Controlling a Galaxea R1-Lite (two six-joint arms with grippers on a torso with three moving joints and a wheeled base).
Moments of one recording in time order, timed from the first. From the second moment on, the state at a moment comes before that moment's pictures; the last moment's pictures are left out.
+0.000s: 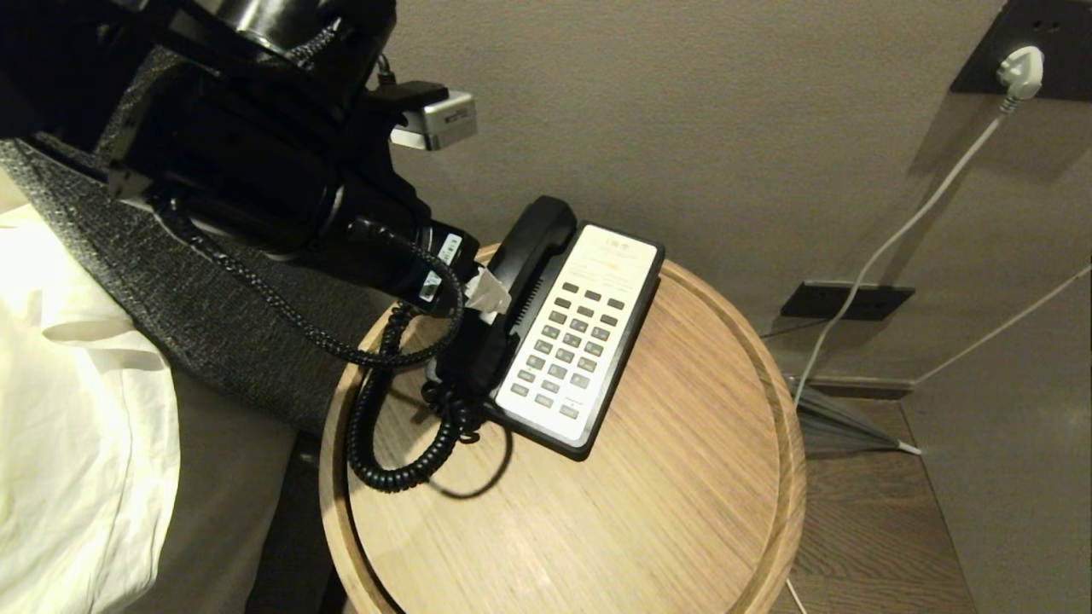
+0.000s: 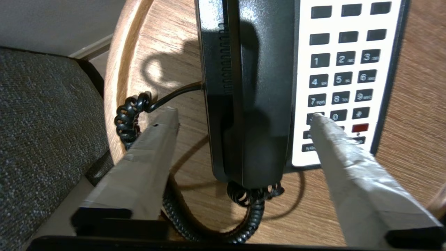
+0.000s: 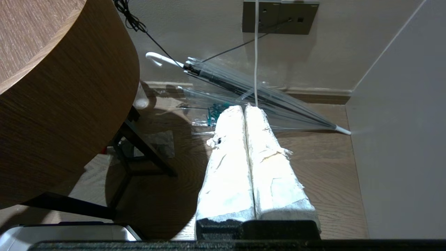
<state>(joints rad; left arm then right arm) -0.66 1.73 -1.87 0.83 0.09 0.03 -0.01 0.01 0.00 -0.05 0.01 -0.01</state>
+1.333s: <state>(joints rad) -0.69 1.80 -1.87 0.82 0.19 0.06 -0.01 0.01 0.00 -0.05 0.01 -0.01</state>
